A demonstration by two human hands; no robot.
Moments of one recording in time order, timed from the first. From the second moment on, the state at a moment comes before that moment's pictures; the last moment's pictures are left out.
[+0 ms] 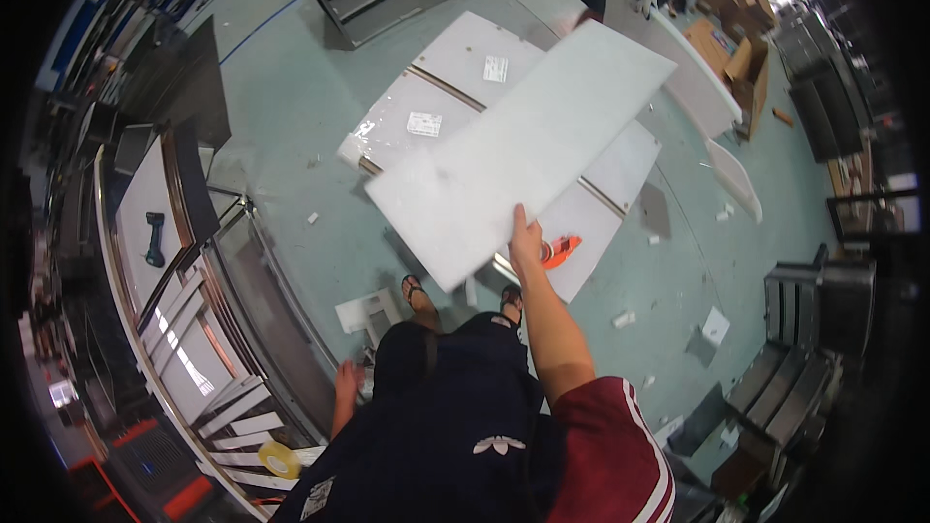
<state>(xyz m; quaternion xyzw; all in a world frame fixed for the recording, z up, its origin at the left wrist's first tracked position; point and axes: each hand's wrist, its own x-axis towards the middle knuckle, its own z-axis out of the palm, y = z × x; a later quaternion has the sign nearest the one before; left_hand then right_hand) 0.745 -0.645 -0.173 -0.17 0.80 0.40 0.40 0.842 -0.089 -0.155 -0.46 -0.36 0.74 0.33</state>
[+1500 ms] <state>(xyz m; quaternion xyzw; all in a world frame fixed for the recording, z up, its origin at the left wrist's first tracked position) 0.508 -0.382 0.216 0.79 0.57 0.23 -0.01 0.693 -0.191 0.201 0.08 -0.99 0.10 0.04</state>
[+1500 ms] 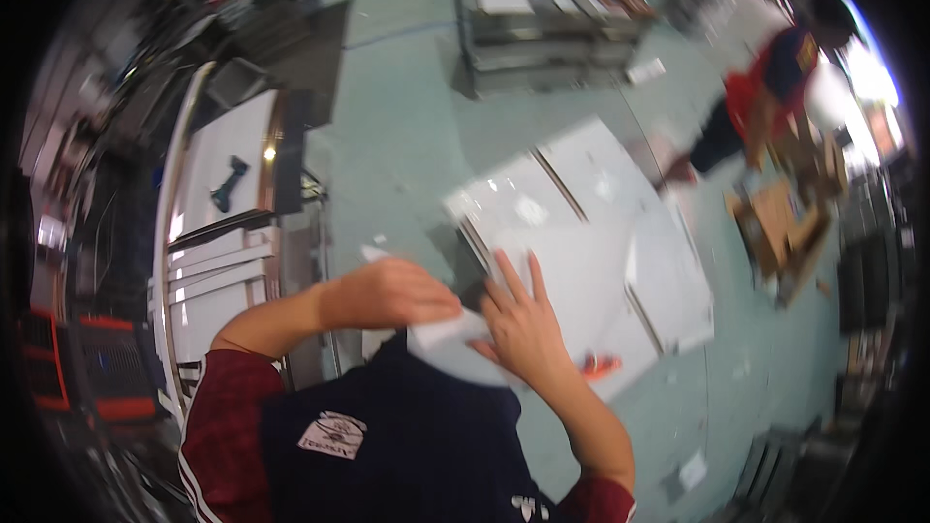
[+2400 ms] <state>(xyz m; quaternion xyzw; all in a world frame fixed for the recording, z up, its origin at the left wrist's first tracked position) 0.283 -0.586 0.143 0.36 0.76 0.27 0.46 0.248 -0.364 0.193 0.60 -0.75 0.23 -0.16</state>
